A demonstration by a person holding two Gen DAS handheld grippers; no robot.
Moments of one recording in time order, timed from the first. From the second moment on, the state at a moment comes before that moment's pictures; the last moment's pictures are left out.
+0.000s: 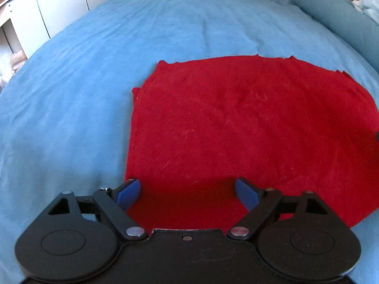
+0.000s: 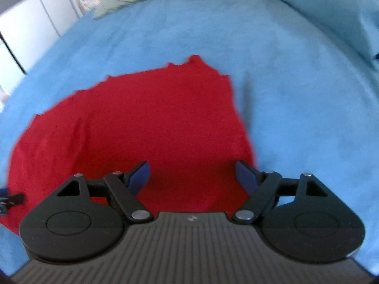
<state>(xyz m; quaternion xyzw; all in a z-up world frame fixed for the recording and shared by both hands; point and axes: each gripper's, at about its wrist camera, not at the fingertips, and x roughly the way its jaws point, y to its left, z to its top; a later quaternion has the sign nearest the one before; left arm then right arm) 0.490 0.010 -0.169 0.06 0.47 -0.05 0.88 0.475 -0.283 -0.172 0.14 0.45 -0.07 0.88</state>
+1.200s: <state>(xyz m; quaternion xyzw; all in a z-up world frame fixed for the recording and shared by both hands) 0.512 -0.094 -0.172 0.02 0.54 -0.05 0.84 0.431 -0.336 -0.184 0.29 0.44 -0.03 0.85</state>
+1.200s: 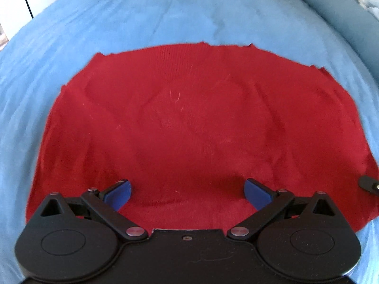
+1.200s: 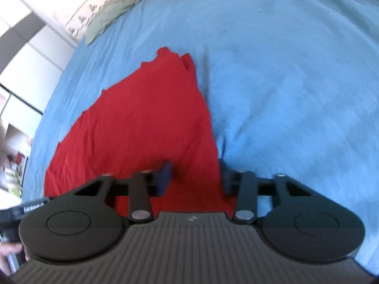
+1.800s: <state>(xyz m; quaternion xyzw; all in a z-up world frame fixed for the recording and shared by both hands) 0.528 -0.021 -0.134 0.01 0.56 -0.03 0.83 0.506 -0.182 -0.046 0.23 0.40 0.14 0.88</state>
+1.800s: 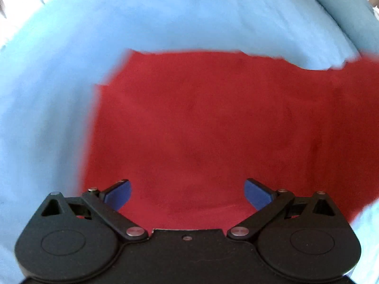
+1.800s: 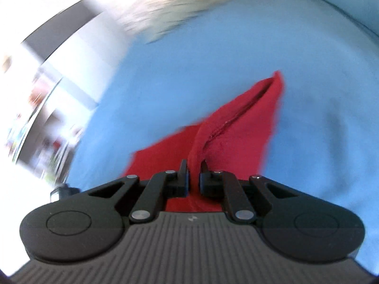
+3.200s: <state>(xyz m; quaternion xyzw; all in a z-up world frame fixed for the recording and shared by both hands) 0.458 0.095 -0.140 0.02 0.51 -0.05 0.86 0.394 -0.086 -0.169 0.01 0.44 0.00 0.90</state>
